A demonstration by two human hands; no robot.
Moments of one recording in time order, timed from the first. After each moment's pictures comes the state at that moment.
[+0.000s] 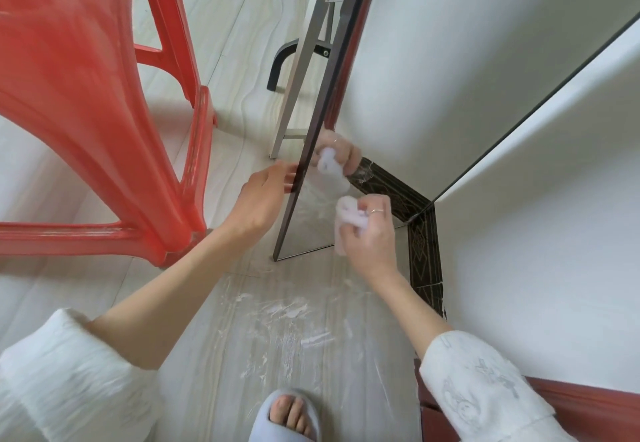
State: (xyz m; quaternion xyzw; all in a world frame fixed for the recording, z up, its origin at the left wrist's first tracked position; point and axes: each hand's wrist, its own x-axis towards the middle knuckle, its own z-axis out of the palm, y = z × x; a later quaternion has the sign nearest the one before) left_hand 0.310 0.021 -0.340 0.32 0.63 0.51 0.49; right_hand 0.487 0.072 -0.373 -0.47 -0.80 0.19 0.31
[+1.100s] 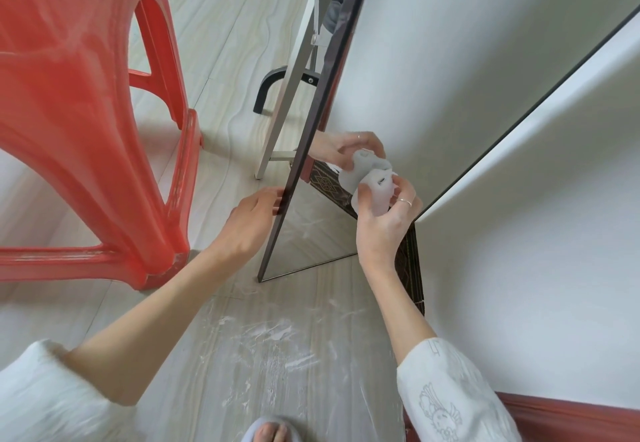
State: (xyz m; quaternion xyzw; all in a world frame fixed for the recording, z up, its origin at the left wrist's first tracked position) left_hand 0.311 0.015 -0.333 0.34 0.63 0.49 0.49; right_hand 0.463 0.093 -0.318 -0.57 -0.60 0.25 0.51
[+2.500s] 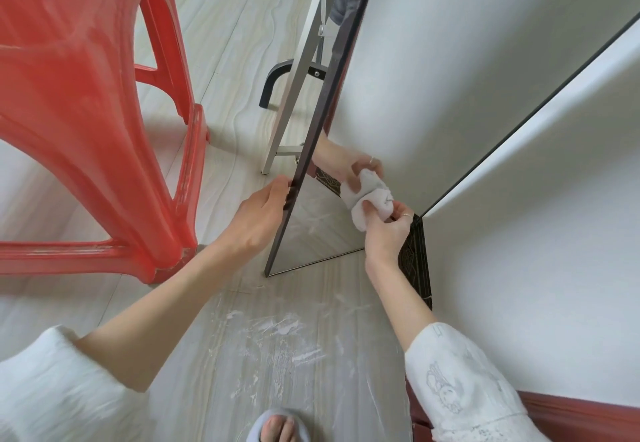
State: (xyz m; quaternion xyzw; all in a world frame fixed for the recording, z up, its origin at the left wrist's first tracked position) left_hand 0.312 0.014 -0.328 0.37 0.64 0.48 0.48; right_hand 0.476 0.105 -0.354 -0.64 -0.44 0.41 0.49
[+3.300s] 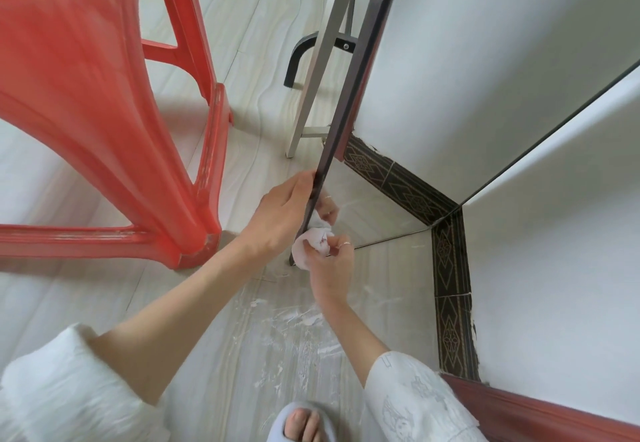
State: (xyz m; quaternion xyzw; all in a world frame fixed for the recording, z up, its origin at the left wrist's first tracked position) left_hand 0.316 0.012 -0.340 0.40 0.62 0.49 0.46; right_hand 0.427 0.029 -0.448 -0.64 -0.48 0.51 0.32
